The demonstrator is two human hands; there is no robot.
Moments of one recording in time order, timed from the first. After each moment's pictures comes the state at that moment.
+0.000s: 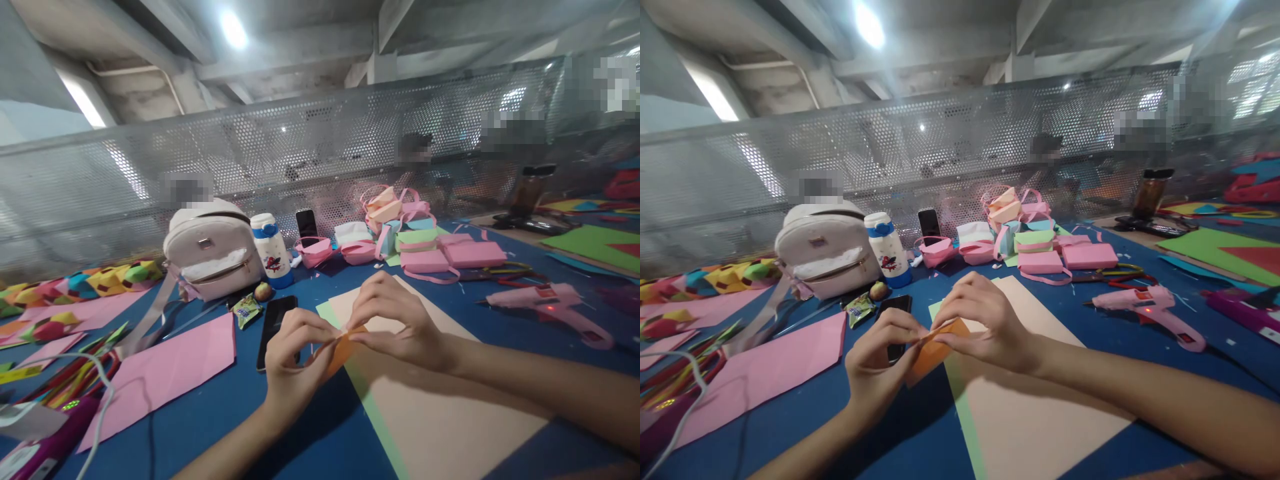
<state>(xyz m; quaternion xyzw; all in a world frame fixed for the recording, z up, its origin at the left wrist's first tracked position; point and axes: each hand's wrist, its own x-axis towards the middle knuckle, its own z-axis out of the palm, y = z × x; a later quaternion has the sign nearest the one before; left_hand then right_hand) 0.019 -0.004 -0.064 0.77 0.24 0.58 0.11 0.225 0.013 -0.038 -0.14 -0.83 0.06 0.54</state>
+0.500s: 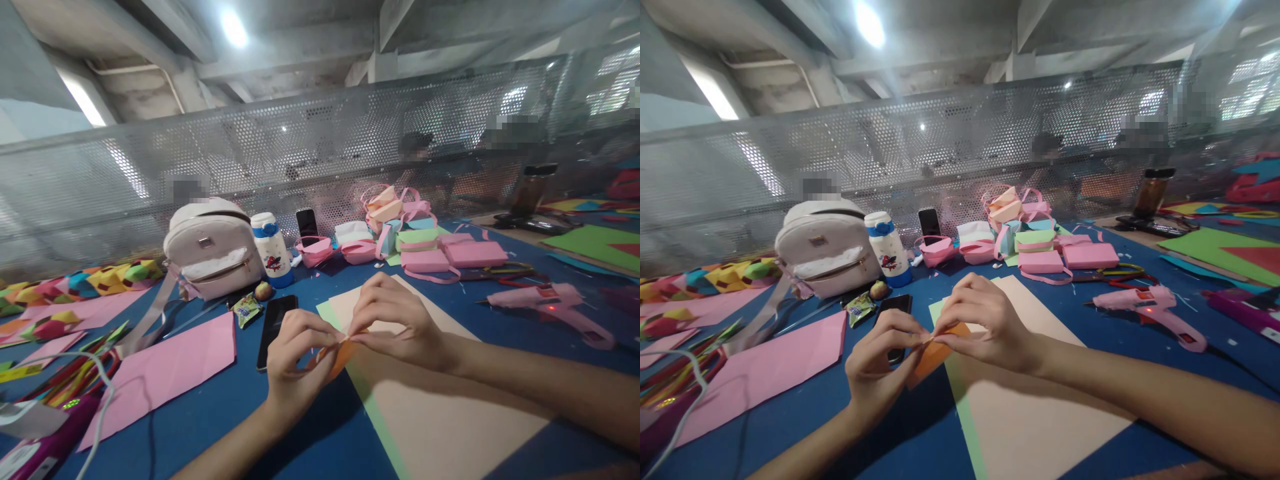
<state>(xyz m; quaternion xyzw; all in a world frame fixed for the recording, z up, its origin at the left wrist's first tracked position) 0.021 -0.006 -0.059 0.79 0.21 0.57 0.06 0.225 0.015 -0.040 -0.14 -0.84 0.05 0.53</state>
